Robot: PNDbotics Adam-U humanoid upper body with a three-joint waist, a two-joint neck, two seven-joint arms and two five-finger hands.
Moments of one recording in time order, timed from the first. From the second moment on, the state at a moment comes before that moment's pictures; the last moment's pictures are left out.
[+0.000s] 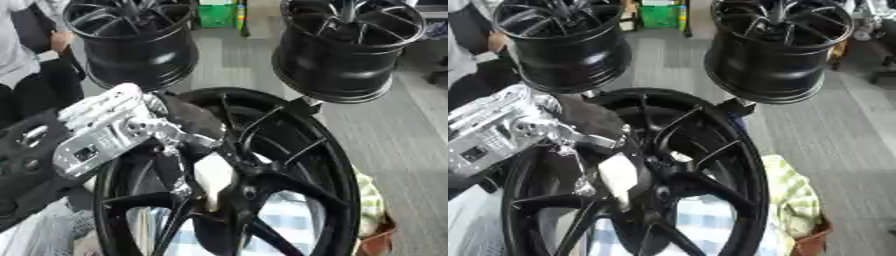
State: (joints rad) left arm -1.02 0.60 -0.81 -1.66 -0.46 -0.02 -0.91; right arm -0.46 -0.54 -0.08 -1.91 -0.13 0.32 -0.44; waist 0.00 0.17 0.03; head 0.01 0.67
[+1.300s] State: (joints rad) left arm -1.02 0.59 -0.79 -1.71 -0.40 0.05 -0.89; right arm -0.45 -0.54 -0.08 -1.91 -0.13 0.32 -0.44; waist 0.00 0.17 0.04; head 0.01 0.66
